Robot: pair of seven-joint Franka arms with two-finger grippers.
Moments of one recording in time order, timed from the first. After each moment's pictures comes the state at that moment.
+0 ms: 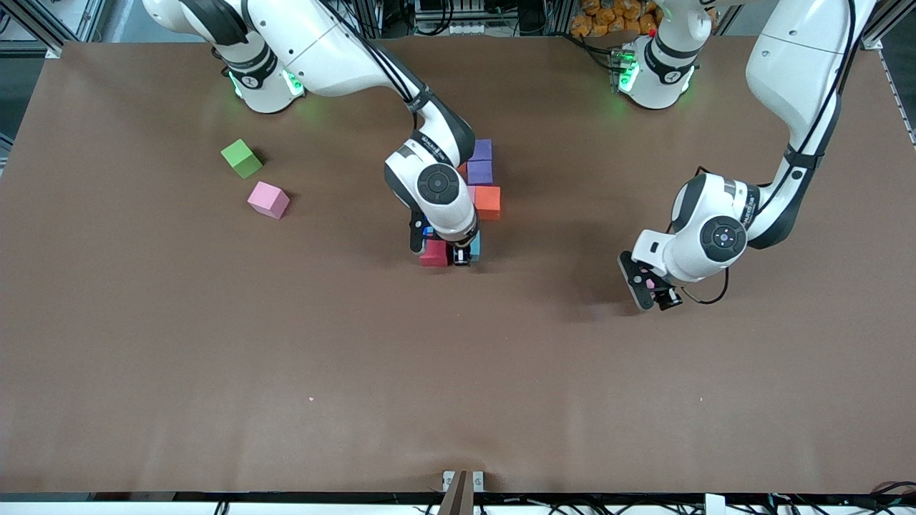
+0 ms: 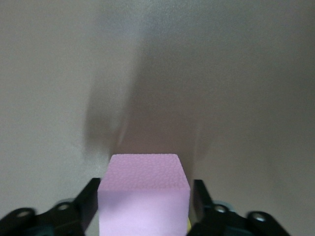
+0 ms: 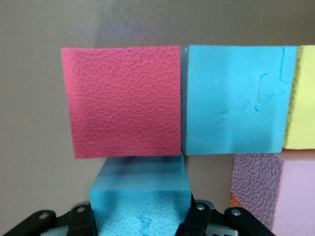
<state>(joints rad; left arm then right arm) 0.05 0.49 -0.26 -2.02 0.20 2.42 0.92 0.74 0.78 0.08 -1.54 0.10 2.36 2.32</state>
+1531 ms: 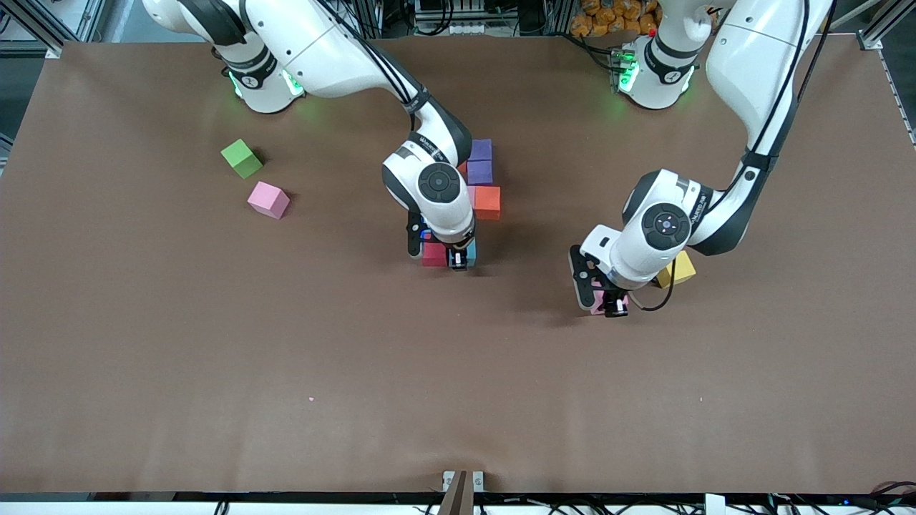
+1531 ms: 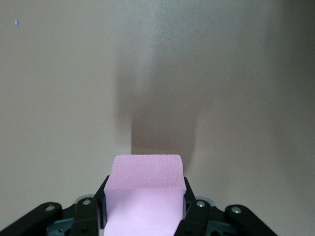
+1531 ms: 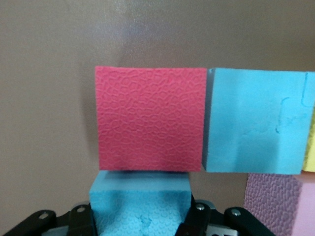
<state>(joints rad) -0.12 0.53 -0.27 -1.87 0.21 2.43 0.94 0.74 0.78 0.08 -1.54 0.03 2.36 2.31</state>
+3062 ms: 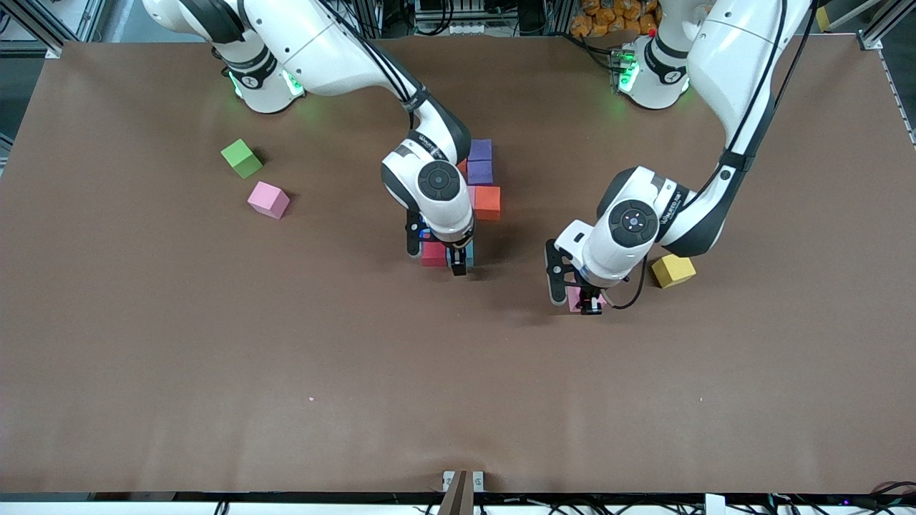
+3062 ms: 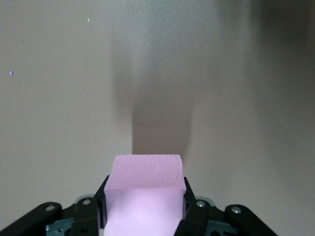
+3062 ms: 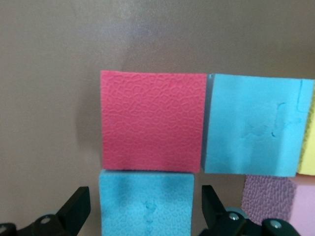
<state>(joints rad) -0.19 0.54 -0.28 -1.80 0.21 2.34 0.94 0.74 0.76 0.08 -1.55 0.02 2.36 2.31</state>
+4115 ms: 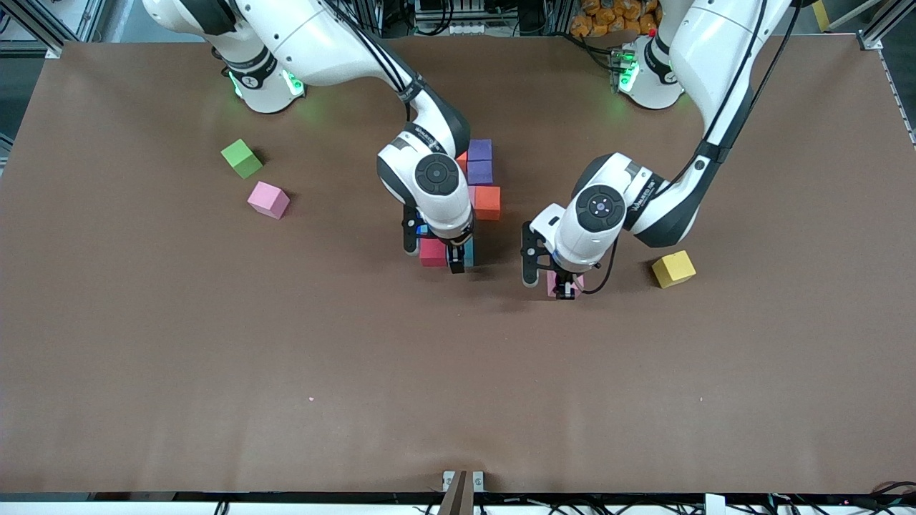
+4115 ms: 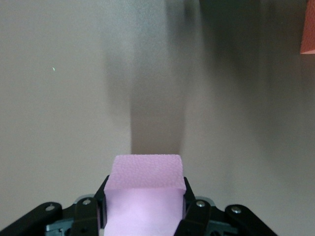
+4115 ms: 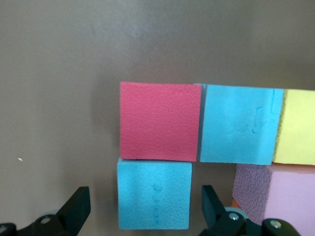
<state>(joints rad) -0.24 0.54 -0.32 -1.79 0.22 2.30 0.94 0.72 0.71 0.08 -1.54 0.02 2.28 2.29</state>
